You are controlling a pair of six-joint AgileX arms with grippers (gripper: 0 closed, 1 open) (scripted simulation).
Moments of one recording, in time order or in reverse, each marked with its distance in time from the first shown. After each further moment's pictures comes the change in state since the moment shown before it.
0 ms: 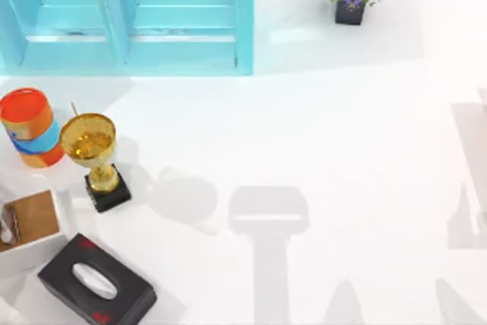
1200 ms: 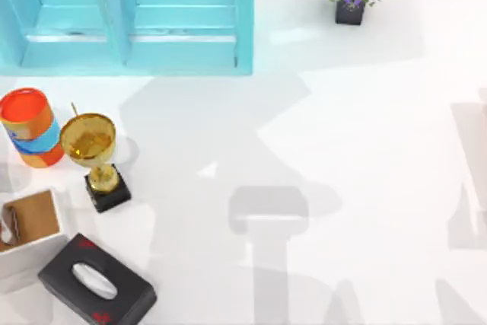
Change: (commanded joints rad) left arm -0.250 -0.245 -0.042 -0.033 -0.170 -0.295; right arm 0.000 0.000 0.000 0.000 0.000 0.000
